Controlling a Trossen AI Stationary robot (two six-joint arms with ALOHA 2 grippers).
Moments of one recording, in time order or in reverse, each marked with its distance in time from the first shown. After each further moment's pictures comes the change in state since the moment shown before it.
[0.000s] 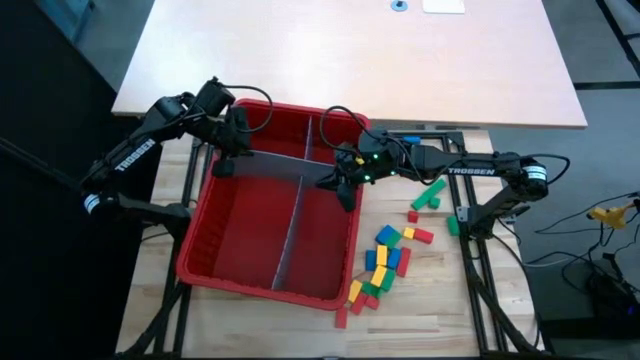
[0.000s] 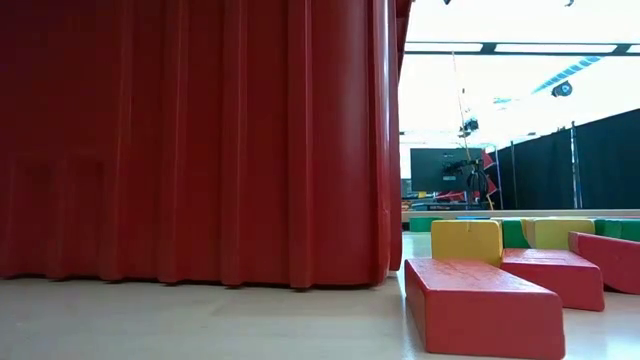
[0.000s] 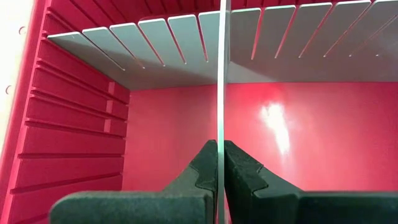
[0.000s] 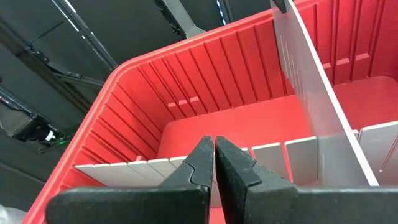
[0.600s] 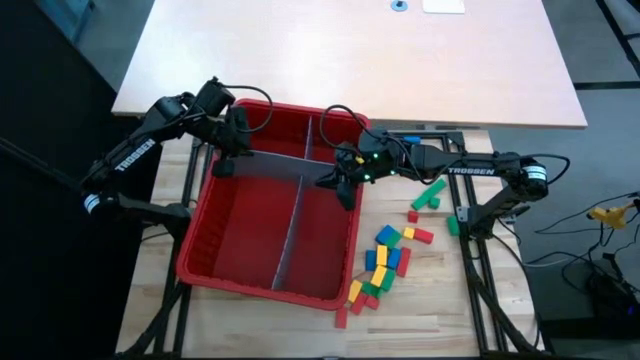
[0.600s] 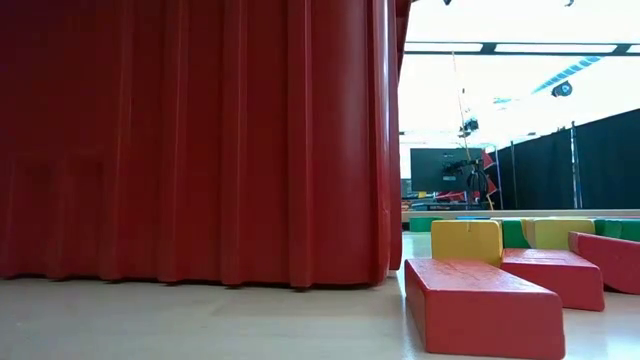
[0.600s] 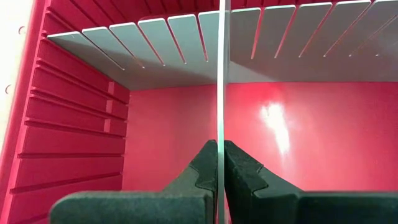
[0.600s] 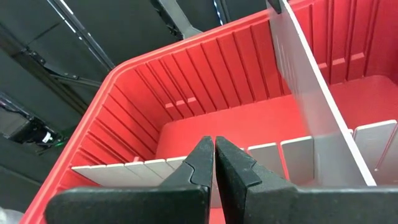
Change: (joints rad) left arm 0.000 0.000 0.000 -0.001 0.000 0.000; right arm -0.006 0.000 0.000 -0.002 0.008 0.001
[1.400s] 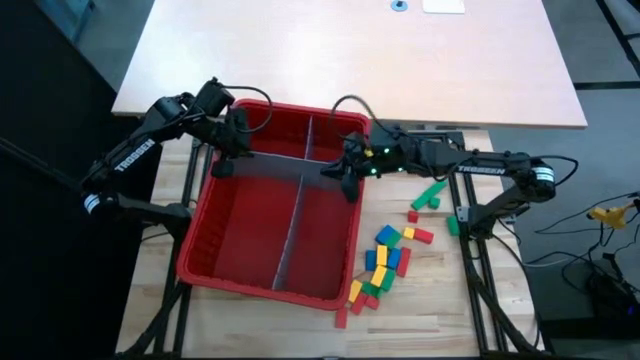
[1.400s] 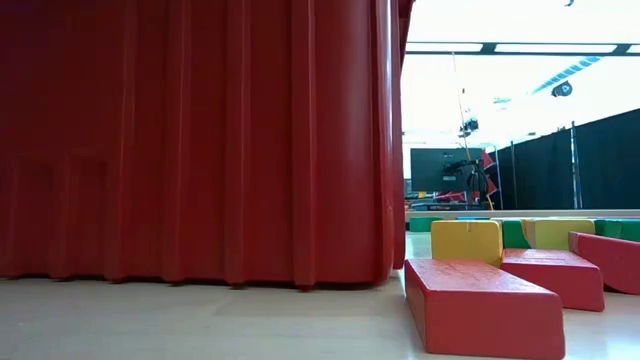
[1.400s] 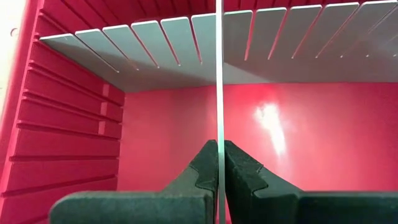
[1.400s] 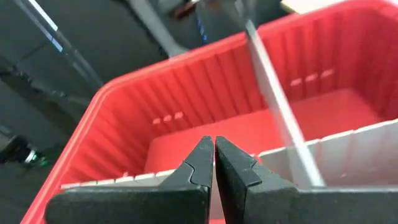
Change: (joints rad) left arm 0.000 -0.003 0.000 -0.012 0.023 0.005; right arm -0.019 -0.059 0.000 -0.013 0.085 0.001
